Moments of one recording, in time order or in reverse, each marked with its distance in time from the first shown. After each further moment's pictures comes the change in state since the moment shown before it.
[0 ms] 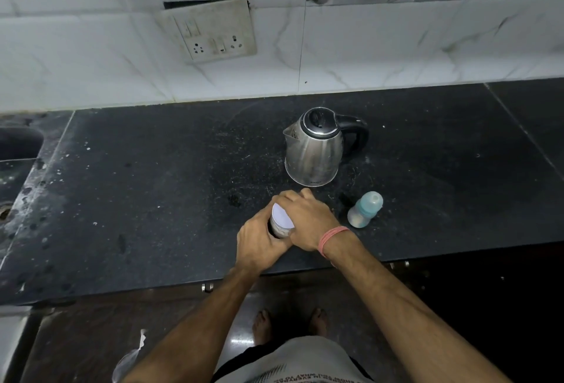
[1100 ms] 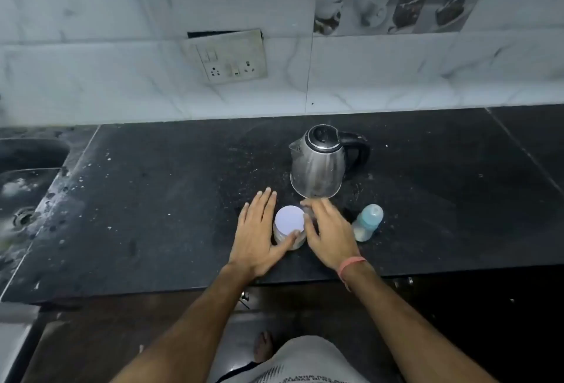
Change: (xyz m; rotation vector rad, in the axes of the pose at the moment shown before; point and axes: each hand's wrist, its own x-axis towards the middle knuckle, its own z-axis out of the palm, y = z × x) left_hand 0.003 0.005 -0.025 0.326 0.036 0.312; right_hand -0.031 0.033 0.033 0.333 0.539 0.059
